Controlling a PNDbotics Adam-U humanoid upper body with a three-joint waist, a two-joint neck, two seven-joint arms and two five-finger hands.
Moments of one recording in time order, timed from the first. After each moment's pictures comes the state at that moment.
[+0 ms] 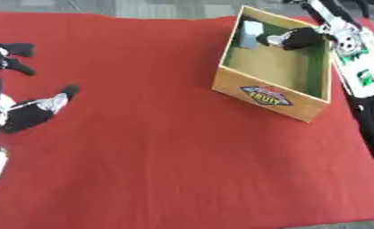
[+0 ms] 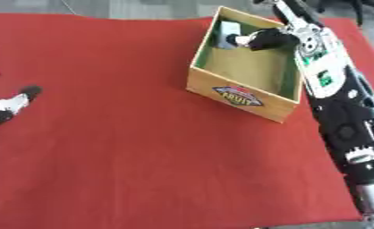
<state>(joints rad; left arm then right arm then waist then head) -0.40 0.40 -0.11 -1.73 -0.41 0.06 0.25 -0.84 -0.45 -0.01 -1.27 0.59 0.03 0.18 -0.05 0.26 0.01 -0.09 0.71</state>
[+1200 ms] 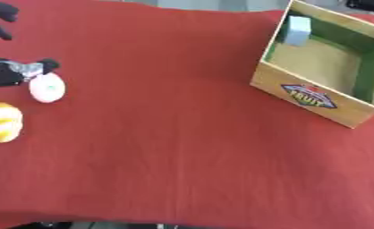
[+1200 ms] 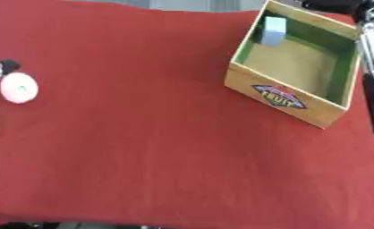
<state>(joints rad) -0.38 0.78 -0.03 -1.79 -0.33 0.29 -0.05 -0.80 -0.48 0.00 -1.54 0.07 0.11 0.14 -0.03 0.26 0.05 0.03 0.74</state>
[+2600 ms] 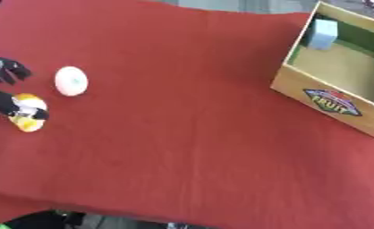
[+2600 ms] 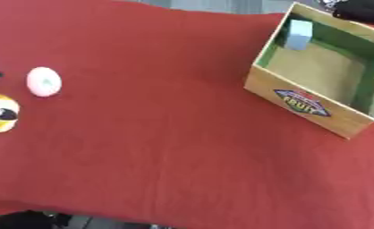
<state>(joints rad) -0.34 0.94 -0.08 -1.55 -0.47 0.35 -0.53 -0.78 -0.48 0.00 -1.55 0.09 0.12 0.15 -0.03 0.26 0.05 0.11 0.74</state>
